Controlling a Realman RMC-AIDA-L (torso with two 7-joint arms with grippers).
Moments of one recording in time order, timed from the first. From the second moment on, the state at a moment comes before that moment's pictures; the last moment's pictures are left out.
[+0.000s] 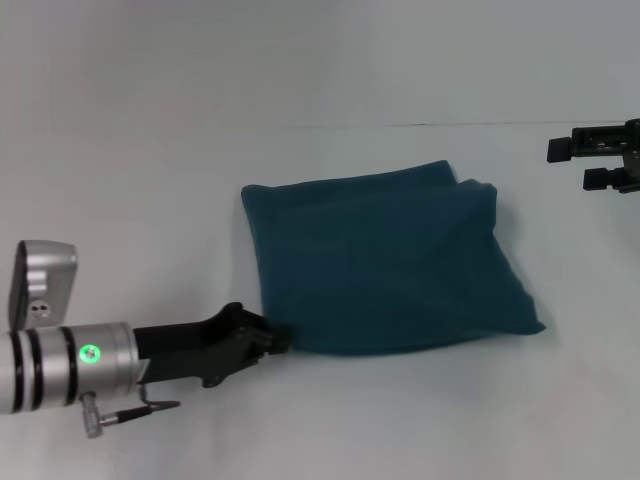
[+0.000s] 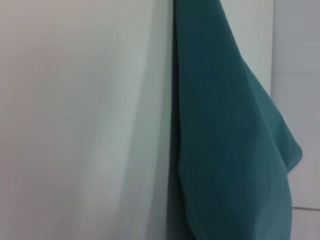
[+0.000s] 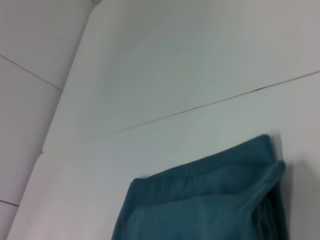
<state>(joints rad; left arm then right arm) -0.55 -2.13 0.78 0.44 2.01 1.28 -2.54 0.71 1.86 -0.61 -0.78 -2.27 -1.51 2.57</state>
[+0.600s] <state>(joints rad) -0.53 -2.11 0.64 0.47 2.15 1.34 -2.54 0.71 1.86 -0.60 -0.77 -2.27 -1.51 2.56</state>
